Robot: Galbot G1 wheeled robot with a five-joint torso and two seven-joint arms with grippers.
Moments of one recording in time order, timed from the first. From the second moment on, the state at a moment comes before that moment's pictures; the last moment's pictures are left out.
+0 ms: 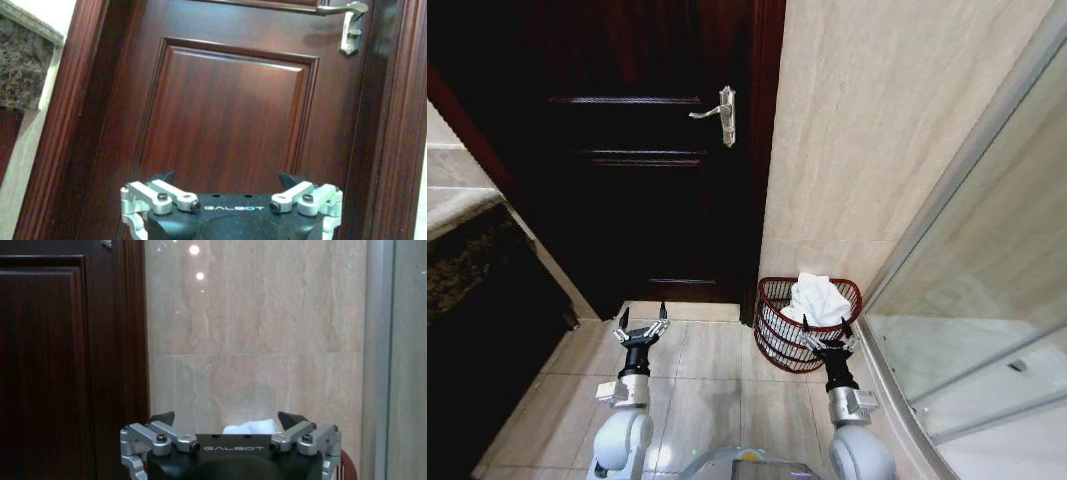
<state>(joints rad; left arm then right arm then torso) 1.62 -1.56 -0.68 -2.02 -0.29 -0.29 0.03 -1.68 1.44 0.39 2.13 0.03 0.13 0.20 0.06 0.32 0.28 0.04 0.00</state>
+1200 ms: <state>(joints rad) 1.62 -1.55 -0.68 -2.02 -0.31 -0.30 0.03 -1.67 1.46 0.37 2.13 0.02 0.16 0.19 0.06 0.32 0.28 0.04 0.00</state>
